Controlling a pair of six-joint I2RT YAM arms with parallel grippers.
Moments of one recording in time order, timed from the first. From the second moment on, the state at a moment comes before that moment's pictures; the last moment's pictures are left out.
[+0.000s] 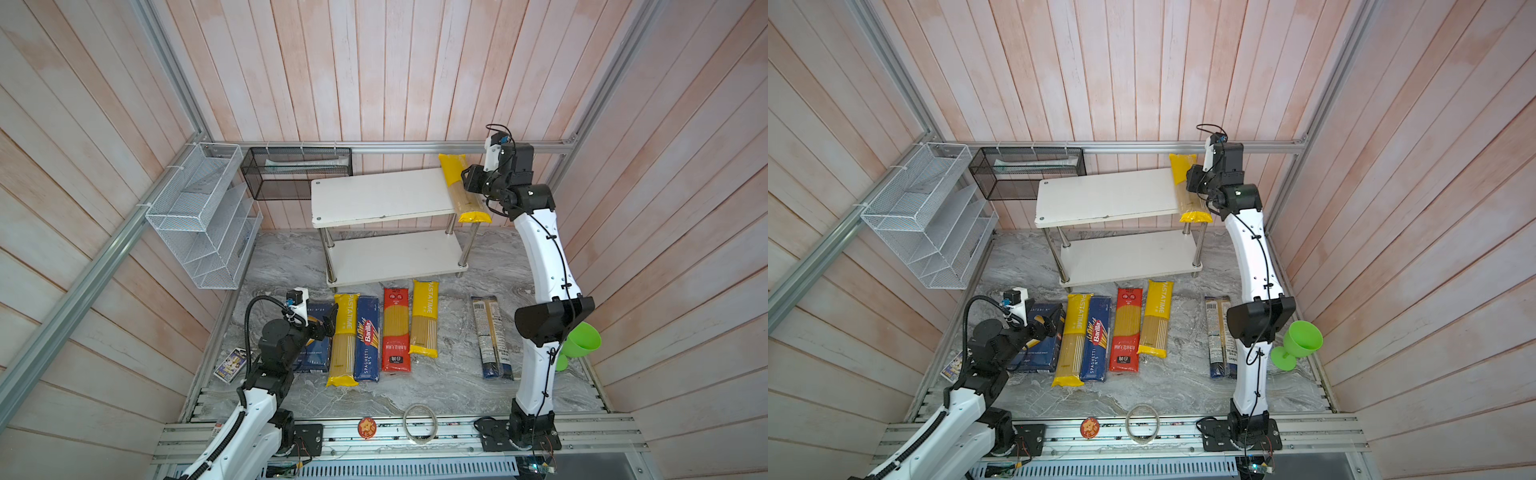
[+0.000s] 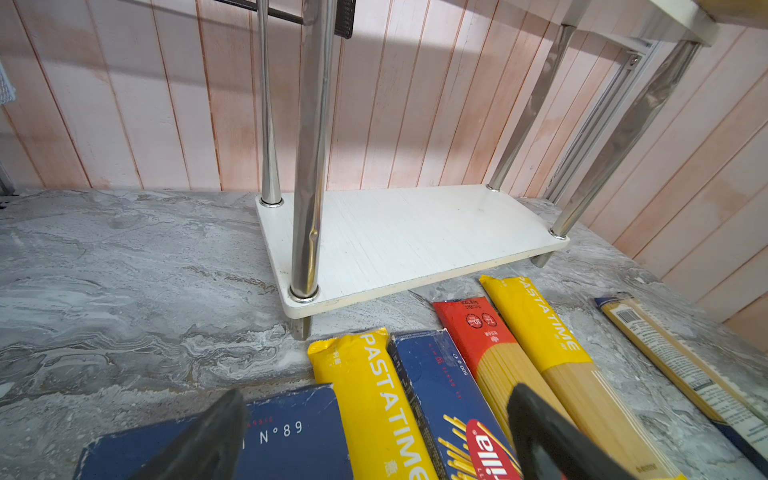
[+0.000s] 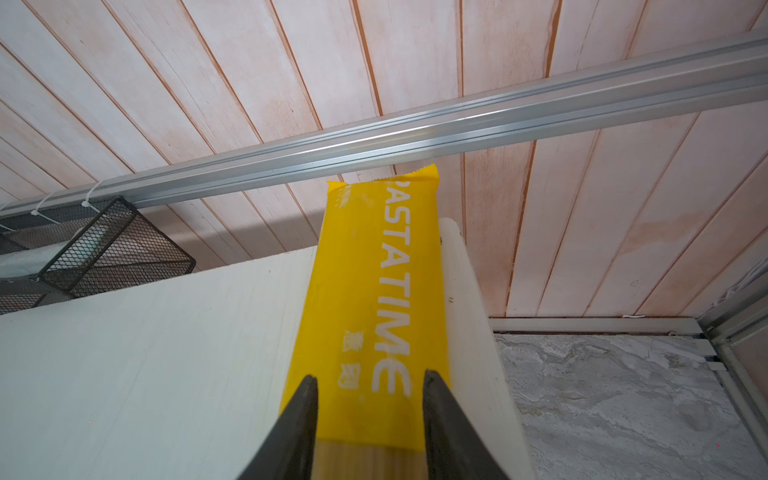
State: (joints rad) left arm -0.18 0.76 0.26 0.32 0.21 -0.16; right arm 0.21 2.10 2.55 -0.79 -0.10 0.29
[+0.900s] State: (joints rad) left arm -0.18 0.76 0.26 0.32 0.21 -0.16; right arm 0.39 1.80 2.35 -0.78 -0.01 0.20
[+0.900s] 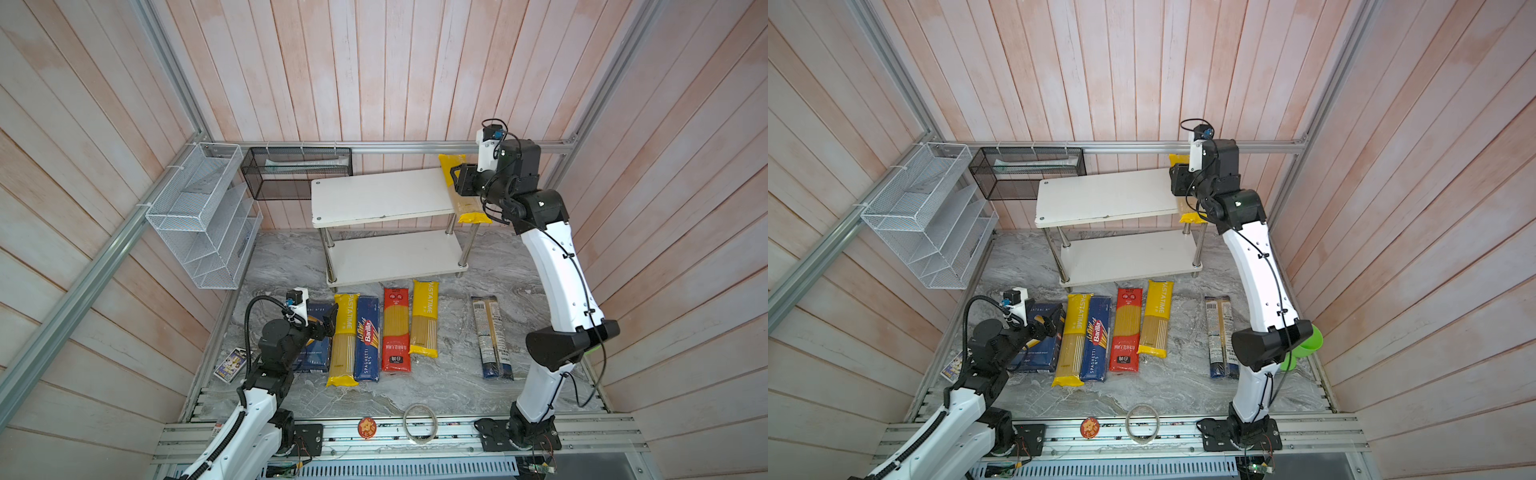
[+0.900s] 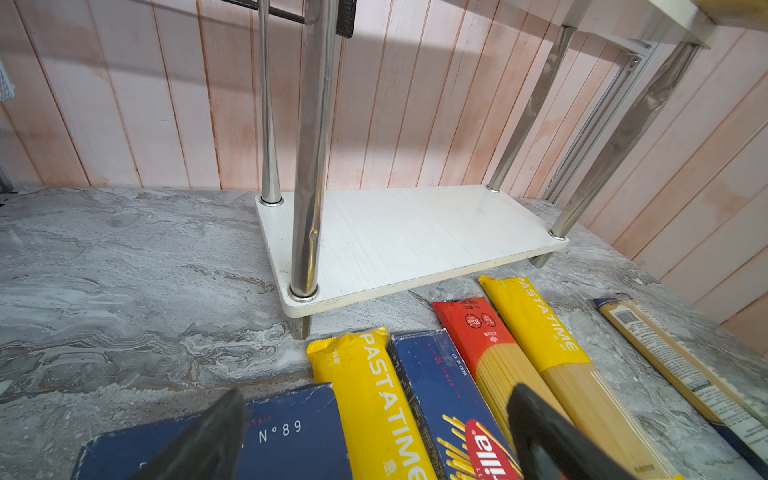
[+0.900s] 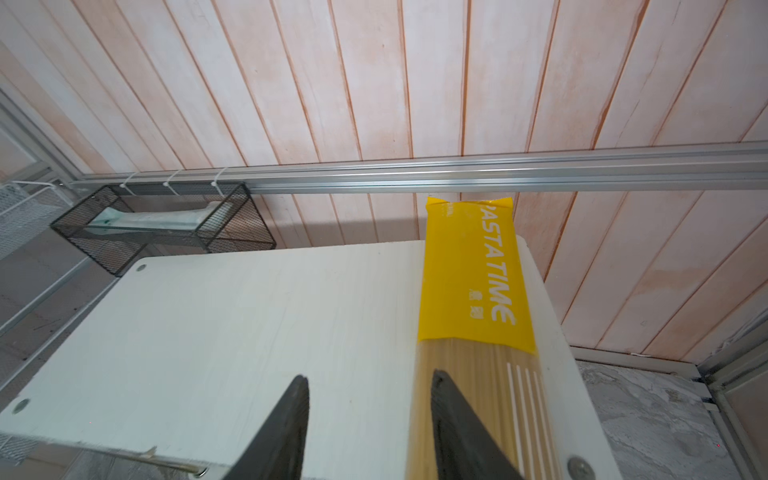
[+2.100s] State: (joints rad) left arm -0.18 0.73 0.25 0.30 0.21 -0.16; right arm 0.60 1.70 2.04 -0.62 0.06 0.22
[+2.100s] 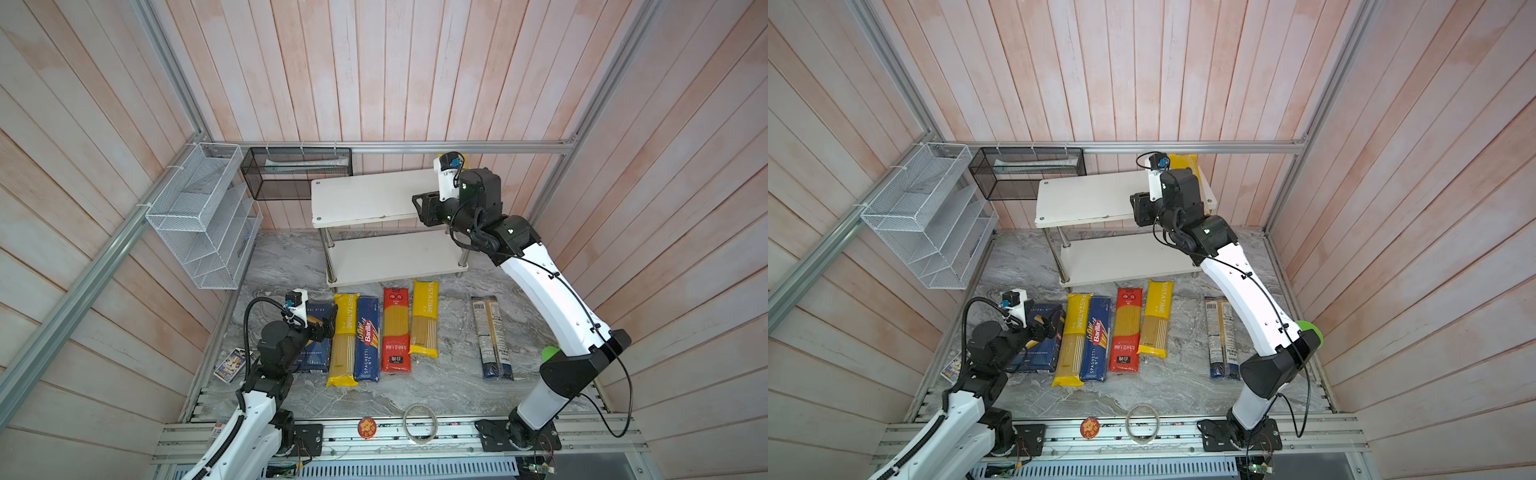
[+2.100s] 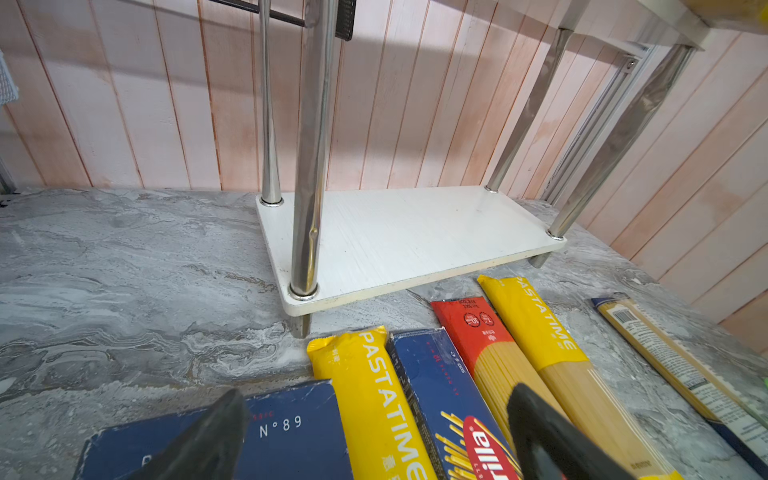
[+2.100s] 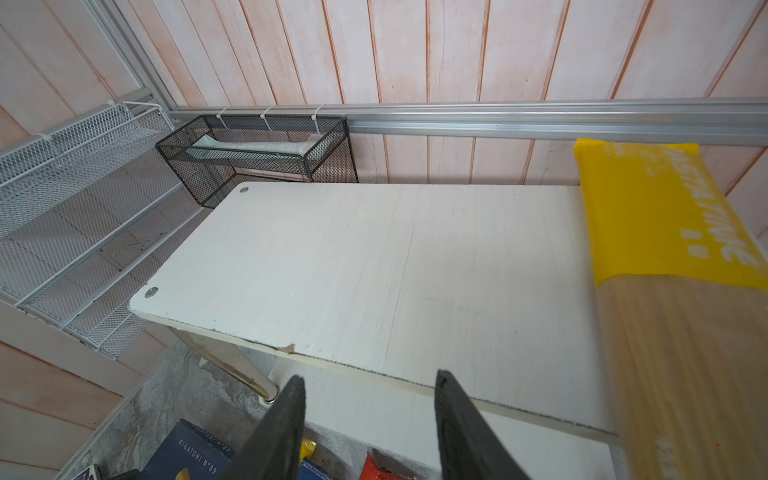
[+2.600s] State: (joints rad) left arm -0.18 0.73 0.25 0.30 0.21 -0.16; right arm 0.52 1.70 2.10 -0.64 0.00 0.28
